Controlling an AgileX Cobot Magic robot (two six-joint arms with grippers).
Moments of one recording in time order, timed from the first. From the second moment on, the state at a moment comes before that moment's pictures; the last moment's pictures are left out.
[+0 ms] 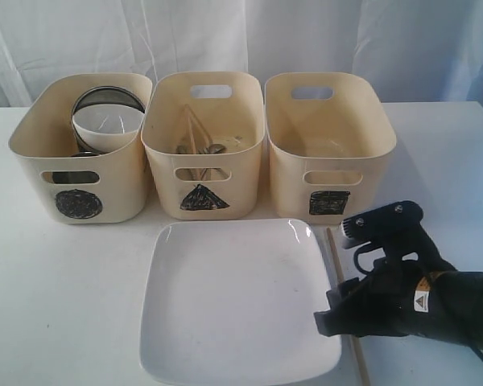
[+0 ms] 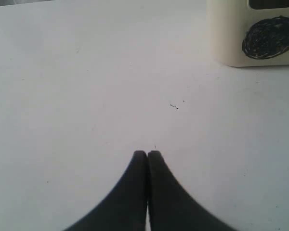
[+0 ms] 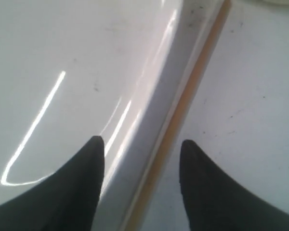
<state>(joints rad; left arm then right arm) 0.20 0.00 0.02 -0.13 0.42 0.26 0.52 1.43 -0.39 0.03 -0.11 0.13</state>
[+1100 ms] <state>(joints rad) 0.20 0.00 0.02 -0.13 0.42 0.26 0.47 1.60 -0.39 0.04 -0.20 0.09</state>
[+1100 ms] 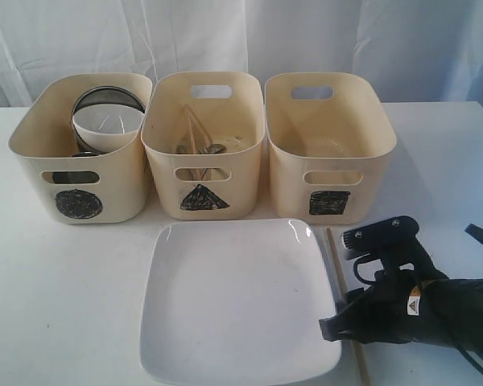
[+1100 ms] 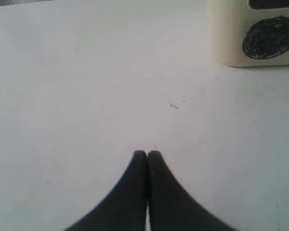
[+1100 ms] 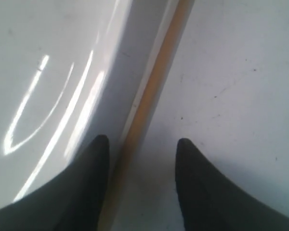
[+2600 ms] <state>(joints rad) 0.20 0.00 0.02 -0.13 0.42 0.26 0.46 1.19 -0.39 0.05 -0.29 0.12</state>
